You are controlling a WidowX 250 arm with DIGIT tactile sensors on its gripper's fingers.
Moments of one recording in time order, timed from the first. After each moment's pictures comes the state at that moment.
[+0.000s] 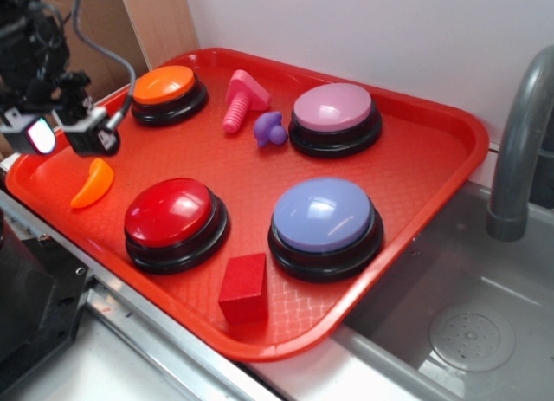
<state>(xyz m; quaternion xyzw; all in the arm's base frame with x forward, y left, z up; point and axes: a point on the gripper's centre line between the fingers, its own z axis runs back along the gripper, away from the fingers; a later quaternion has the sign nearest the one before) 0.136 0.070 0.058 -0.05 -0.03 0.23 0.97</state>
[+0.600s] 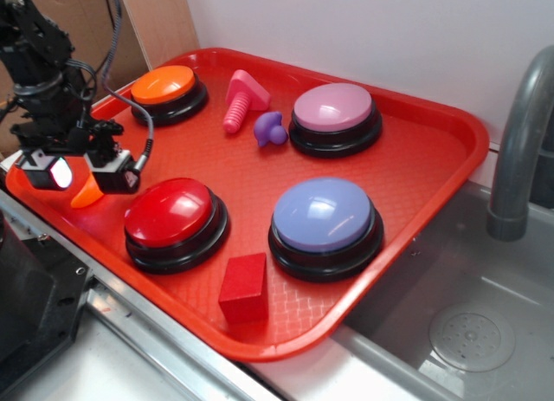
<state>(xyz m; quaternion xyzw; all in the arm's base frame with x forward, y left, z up) 0.144 0.079 0.019 -0.01 -0.02 0.28 0.96</state>
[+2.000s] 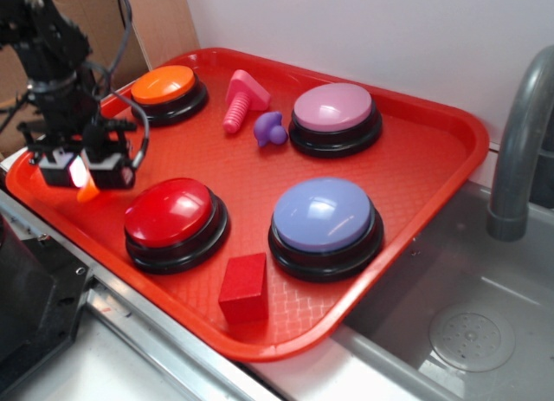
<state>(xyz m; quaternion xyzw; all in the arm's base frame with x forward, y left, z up) 0.152 0.073 0.038 0.02 -0.01 0.31 0.95</state>
